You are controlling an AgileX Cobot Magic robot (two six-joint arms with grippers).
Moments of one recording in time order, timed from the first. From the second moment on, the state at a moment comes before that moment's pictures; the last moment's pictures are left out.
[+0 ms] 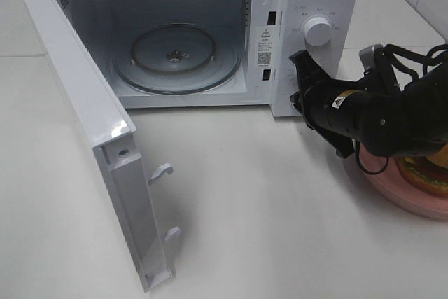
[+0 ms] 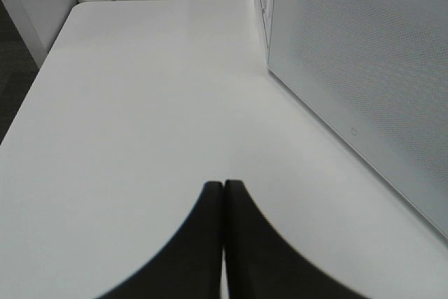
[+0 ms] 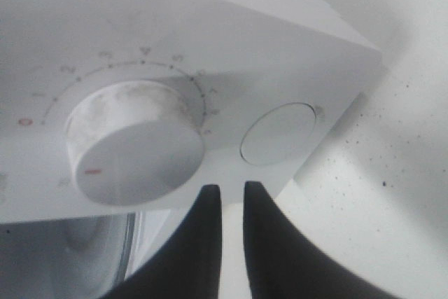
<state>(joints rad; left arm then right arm) 0.06 0.00 -0.50 -0.08 1.06 0.11 0.45 1.93 -0.71 0.26 -0.68 0.99</state>
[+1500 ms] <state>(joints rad) 0.06 0.00 -0.50 -0.08 1.06 0.11 0.45 1.70 -1.04 -0.15 0.62 0.19</state>
